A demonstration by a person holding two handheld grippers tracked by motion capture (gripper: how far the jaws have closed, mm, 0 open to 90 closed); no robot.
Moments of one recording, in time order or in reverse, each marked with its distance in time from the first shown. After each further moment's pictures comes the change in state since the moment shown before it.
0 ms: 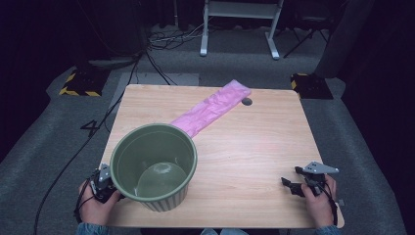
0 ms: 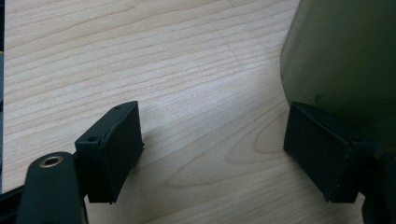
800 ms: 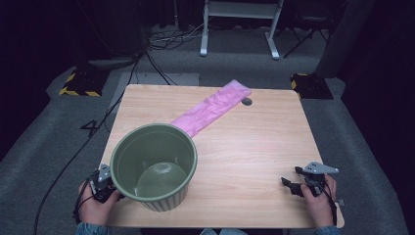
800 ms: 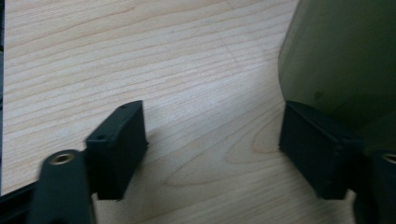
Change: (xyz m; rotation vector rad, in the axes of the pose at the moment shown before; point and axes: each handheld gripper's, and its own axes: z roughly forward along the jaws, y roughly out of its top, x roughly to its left) left arm 0.001 0.001 -0.003 -0.022 -0.018 -0.028; right arm 0.000 0.000 0.000 -0.001 -0.007 -0.003
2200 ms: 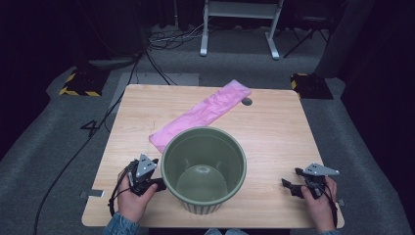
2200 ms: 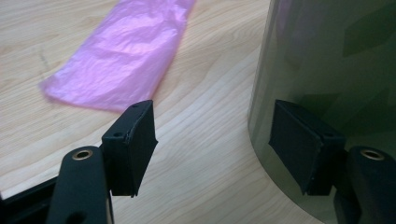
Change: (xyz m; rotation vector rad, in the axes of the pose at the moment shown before) left arm -0.105 0.067 0.016 -0.129 -0.161 0.170; right arm 0.003 -0.003 -0.003 -0.002 -0.005 0.001
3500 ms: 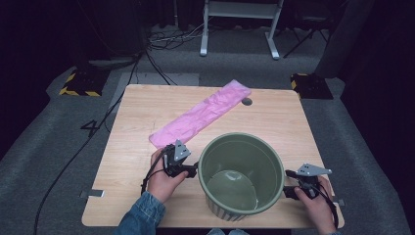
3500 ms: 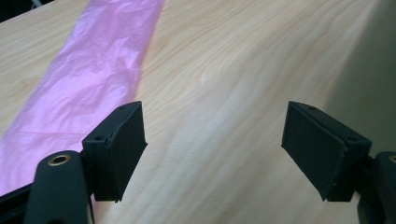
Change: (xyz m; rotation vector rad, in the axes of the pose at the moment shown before) left arm -0.017 0.049 0.073 0.042 -0.018 0.139; right arm 0.019 0.011 0.006 0.013 0.098 -0.023
